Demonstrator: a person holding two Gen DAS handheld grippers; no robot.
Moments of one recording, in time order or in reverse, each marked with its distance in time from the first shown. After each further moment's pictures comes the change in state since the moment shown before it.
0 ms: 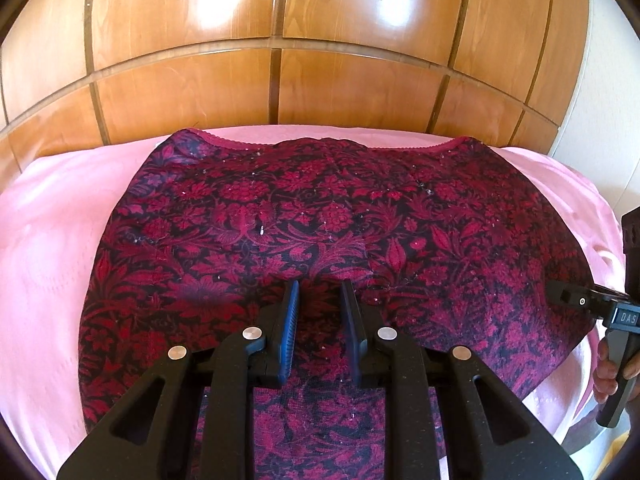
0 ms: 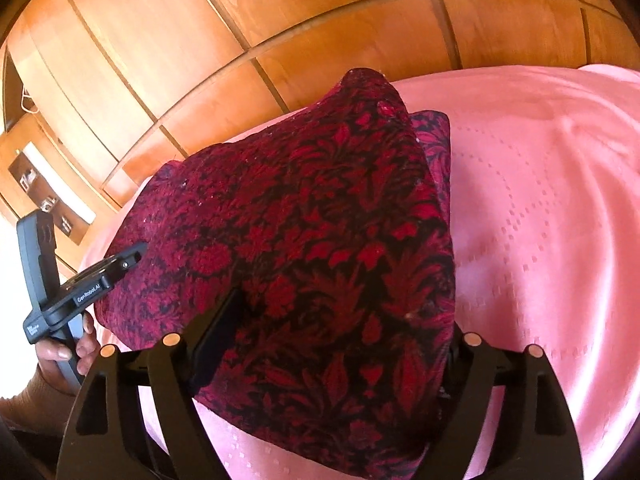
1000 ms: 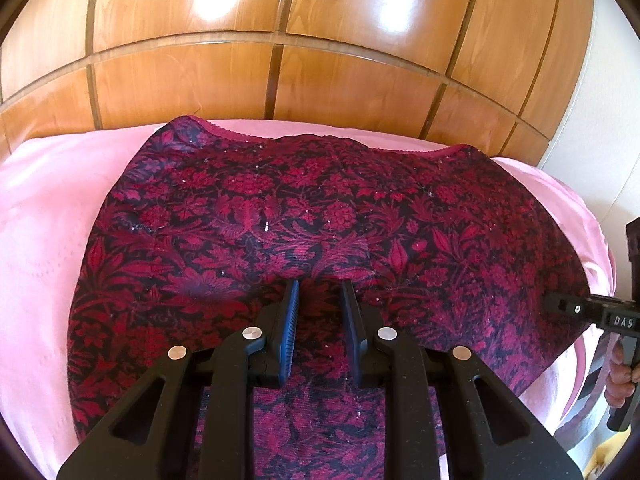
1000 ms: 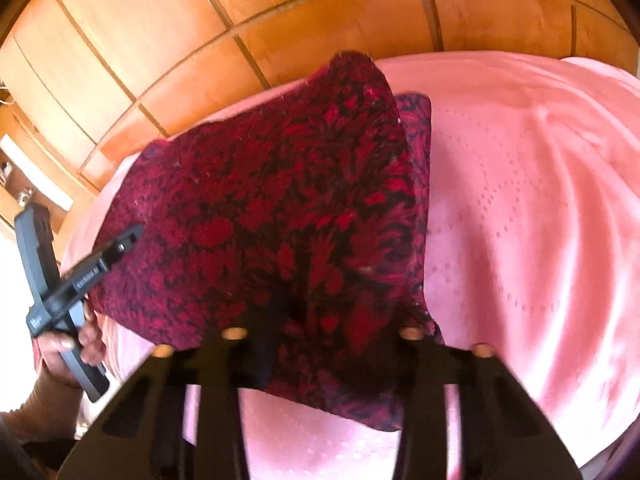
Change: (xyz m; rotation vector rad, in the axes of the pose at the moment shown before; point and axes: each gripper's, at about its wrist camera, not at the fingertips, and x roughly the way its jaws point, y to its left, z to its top) left arm 0.005 0.017 0.000 -0.046 0.005 -0.082; right arm -0.021 0.026 0.006 0.002 0.089 -0.087
